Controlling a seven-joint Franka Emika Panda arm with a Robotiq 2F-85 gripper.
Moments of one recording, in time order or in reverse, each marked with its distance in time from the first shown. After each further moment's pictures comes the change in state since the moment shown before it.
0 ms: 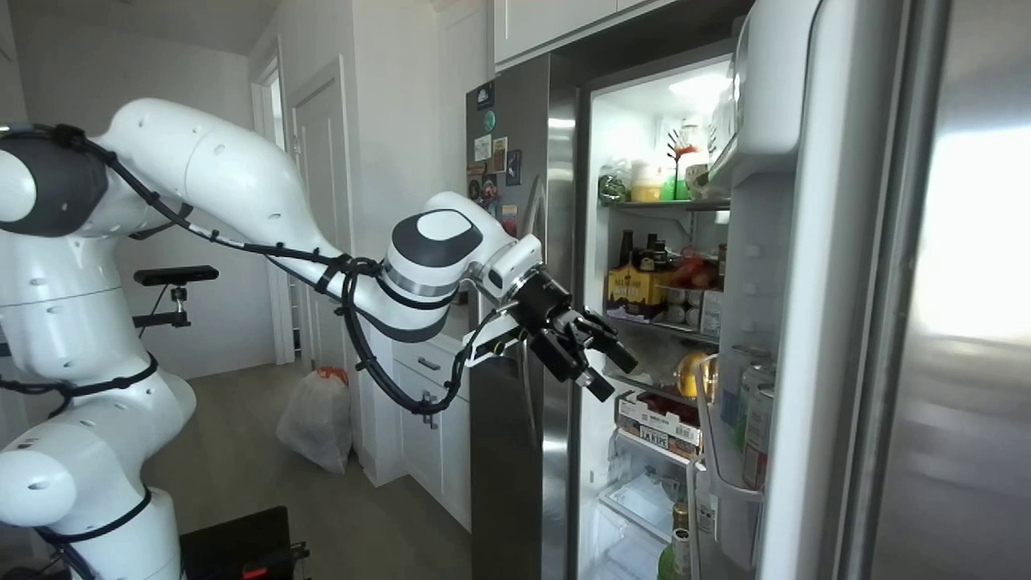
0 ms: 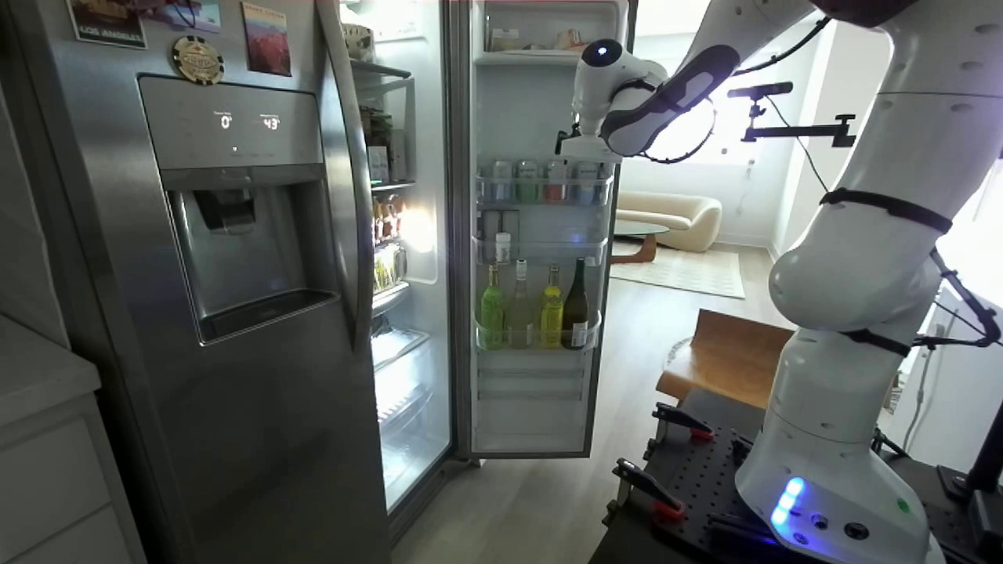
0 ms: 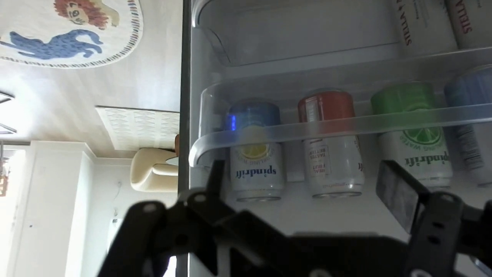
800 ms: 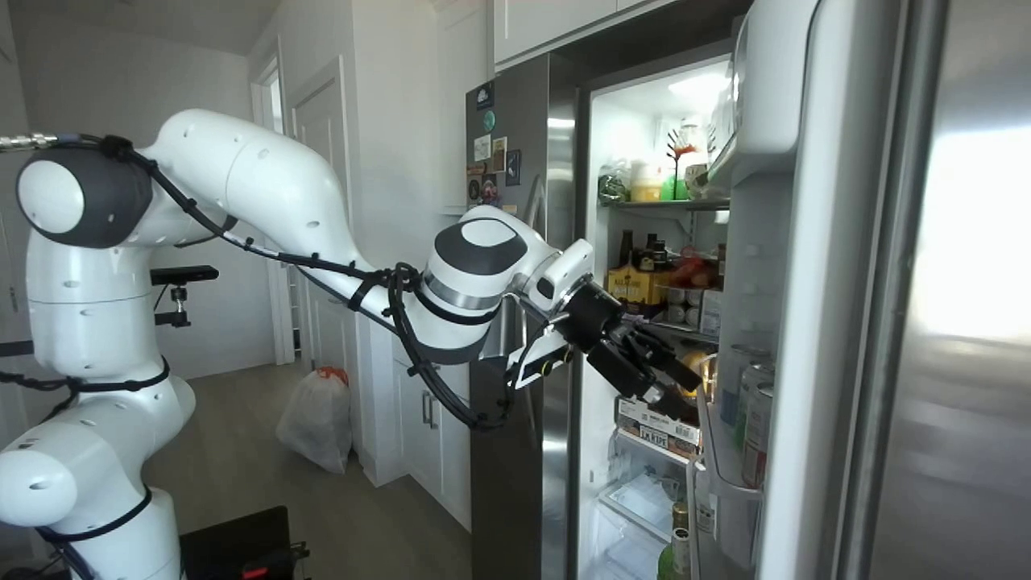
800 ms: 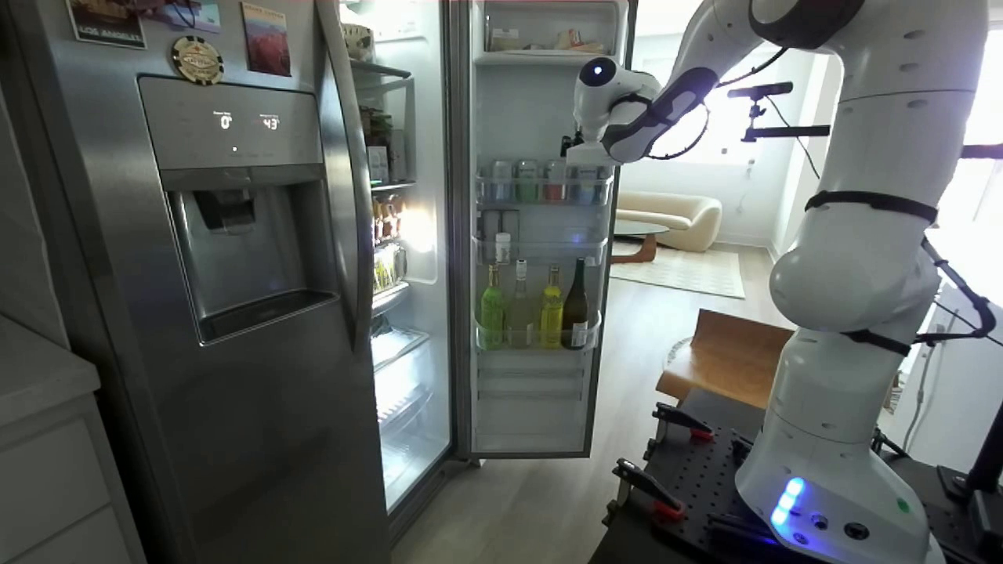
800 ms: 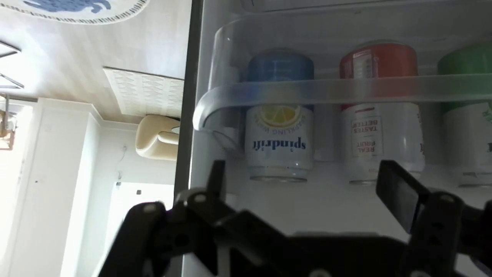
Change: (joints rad) arm 0.006 0.179 -0.097 0.188 -0.121 0.050 0.000
